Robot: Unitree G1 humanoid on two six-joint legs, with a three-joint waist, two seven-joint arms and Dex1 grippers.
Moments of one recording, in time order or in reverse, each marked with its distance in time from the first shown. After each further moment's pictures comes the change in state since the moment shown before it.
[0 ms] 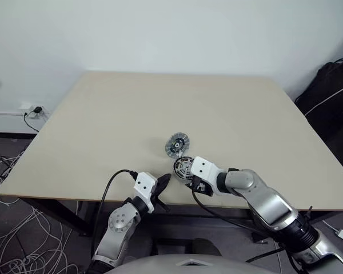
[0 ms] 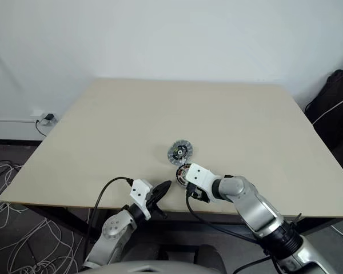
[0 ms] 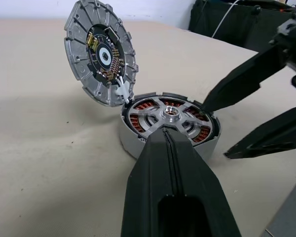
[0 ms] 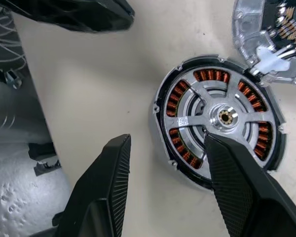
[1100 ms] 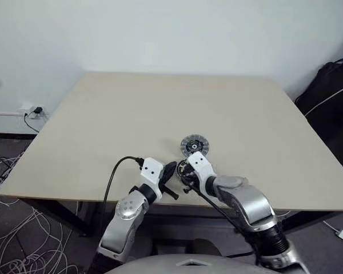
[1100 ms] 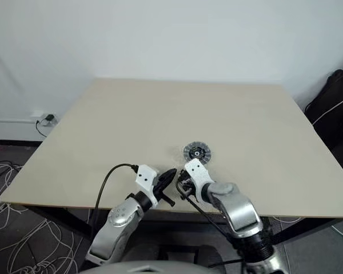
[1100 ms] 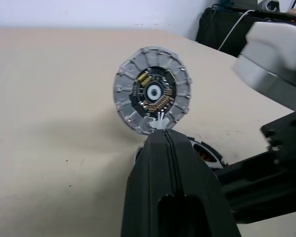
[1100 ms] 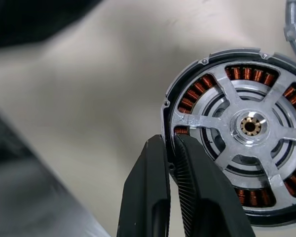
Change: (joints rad) left arm -0.051 -0.043 -0.046 -0.268 0.009 0.334 0.128; right arm 0.068 0.476 -0.256 -0.071 0.052 0.525 -0.268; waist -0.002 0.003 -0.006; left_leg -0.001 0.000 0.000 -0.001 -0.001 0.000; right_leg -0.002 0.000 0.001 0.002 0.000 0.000
